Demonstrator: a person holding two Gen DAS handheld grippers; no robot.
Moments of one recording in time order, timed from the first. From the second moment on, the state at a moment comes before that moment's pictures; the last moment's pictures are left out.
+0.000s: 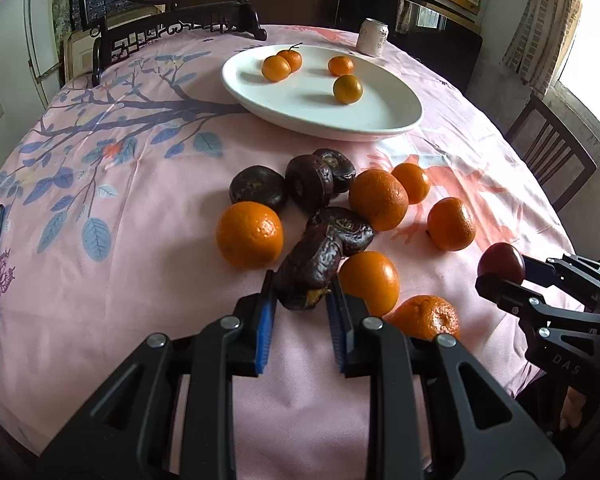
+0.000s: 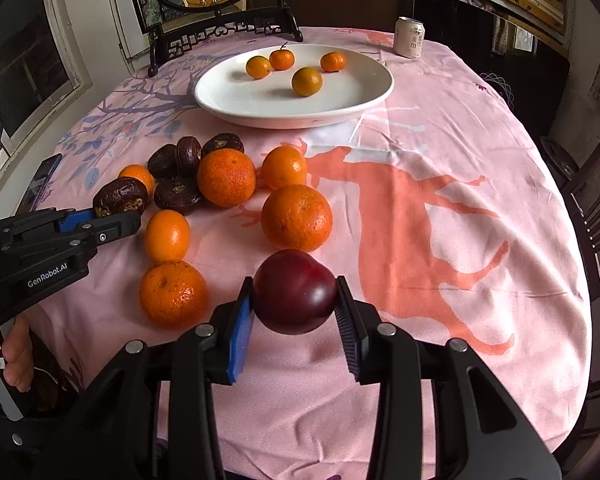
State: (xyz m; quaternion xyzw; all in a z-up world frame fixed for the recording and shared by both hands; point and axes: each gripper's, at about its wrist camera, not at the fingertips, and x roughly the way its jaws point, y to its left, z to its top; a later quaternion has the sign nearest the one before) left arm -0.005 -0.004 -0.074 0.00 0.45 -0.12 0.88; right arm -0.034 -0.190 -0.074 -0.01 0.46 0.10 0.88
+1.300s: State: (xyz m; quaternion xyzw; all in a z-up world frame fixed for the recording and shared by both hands) left arm 0.221 -0.045 0.002 0.01 0.42 -0.10 0.90; right arm 0.173 -0.219 -0.027 -0.05 0.40 0.07 0.91
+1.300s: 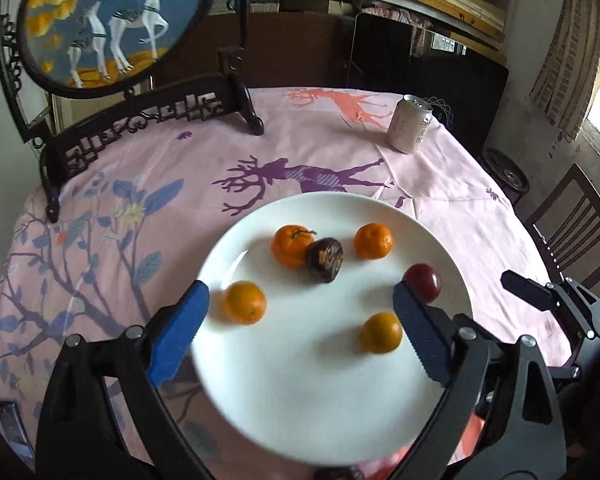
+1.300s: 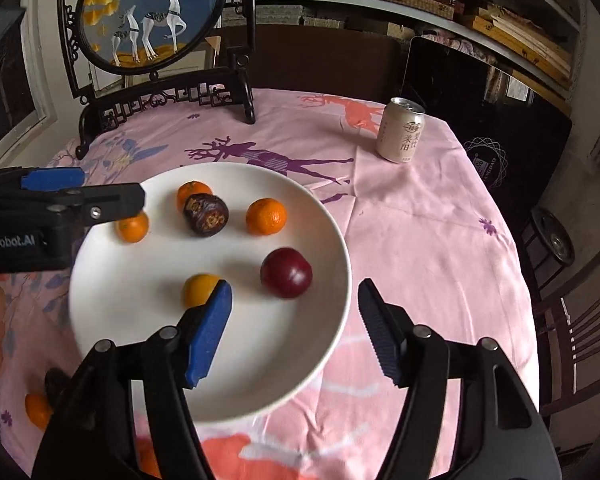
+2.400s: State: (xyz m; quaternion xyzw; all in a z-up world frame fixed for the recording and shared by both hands) left arm 0.002 0.039 -0.059 0.00 0.43 -0.04 0.90; right arm -0.002 -0.185 -0.073 -0.02 0.44 0.05 0.90
